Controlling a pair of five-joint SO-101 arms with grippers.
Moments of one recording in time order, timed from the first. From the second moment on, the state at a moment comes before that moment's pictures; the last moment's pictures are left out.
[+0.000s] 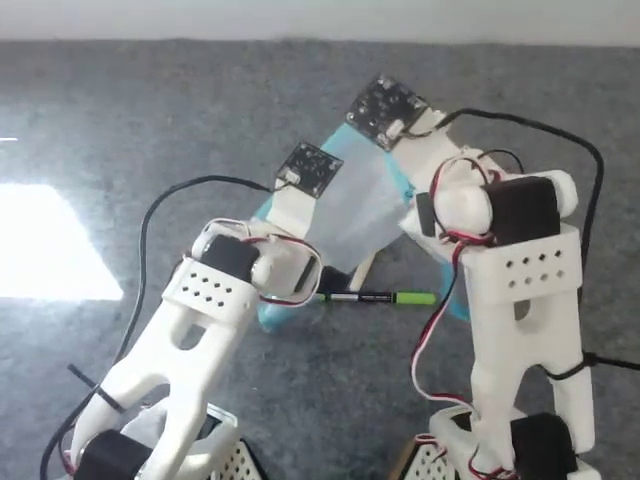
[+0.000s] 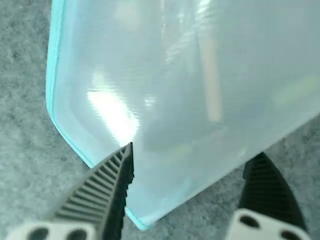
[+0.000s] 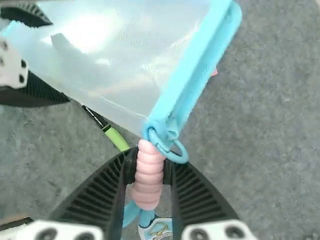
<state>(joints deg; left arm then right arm) 17.5 -27.0 43.5 61.1 -1.6 -16.2 -20.8 -9.8 100.7 38.1</state>
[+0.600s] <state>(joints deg) 8.5 -27.0 43.5 54.7 -0.8 -18.0 -33.2 2.1 100.7 42.2</state>
